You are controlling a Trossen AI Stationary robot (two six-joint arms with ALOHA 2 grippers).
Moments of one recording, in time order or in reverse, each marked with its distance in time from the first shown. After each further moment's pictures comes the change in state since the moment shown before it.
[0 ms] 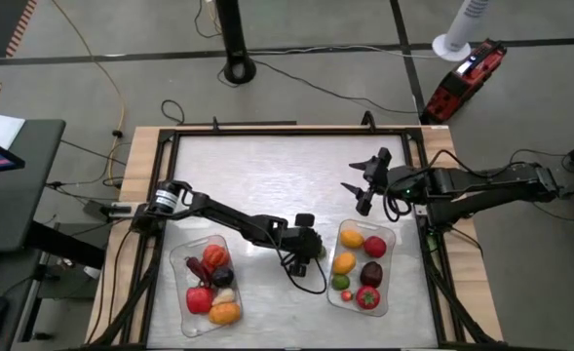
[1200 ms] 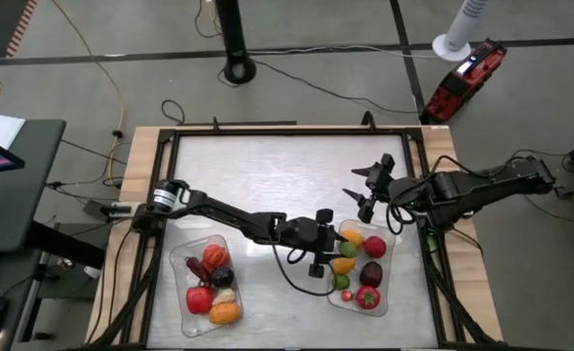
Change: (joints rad) left arm -0.005 -0.009 0.067 0.381 0.079 0.046; right arm 0.140 0.024 0.061 -0.097 0.135 0.086
